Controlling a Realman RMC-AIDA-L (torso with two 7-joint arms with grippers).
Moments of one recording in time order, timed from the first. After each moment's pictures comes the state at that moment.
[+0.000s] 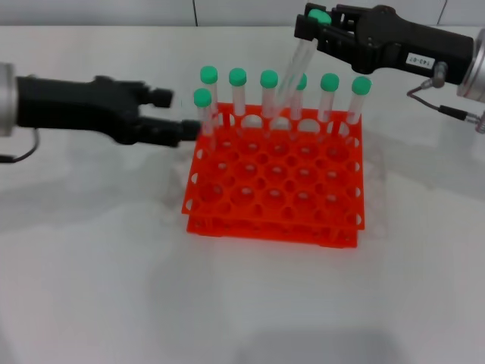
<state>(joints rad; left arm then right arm) -0.49 -2.04 0.92 1.17 1.98 1.64 -1.98 0.64 2.02 -1.15 -0.61 -1.25 -1.38 1.41</state>
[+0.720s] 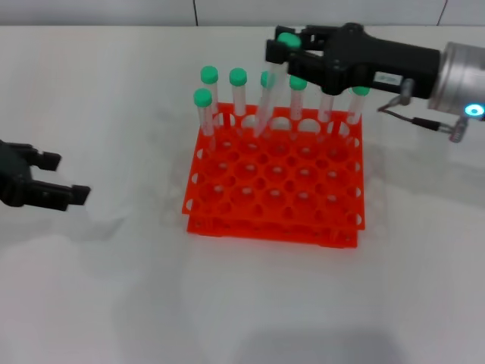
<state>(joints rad) -0.38 -1.99 0.80 1.32 2.26 1.78 -1.99 0.65 2.03 -1.29 -0.62 -1.20 -1.31 1.38</state>
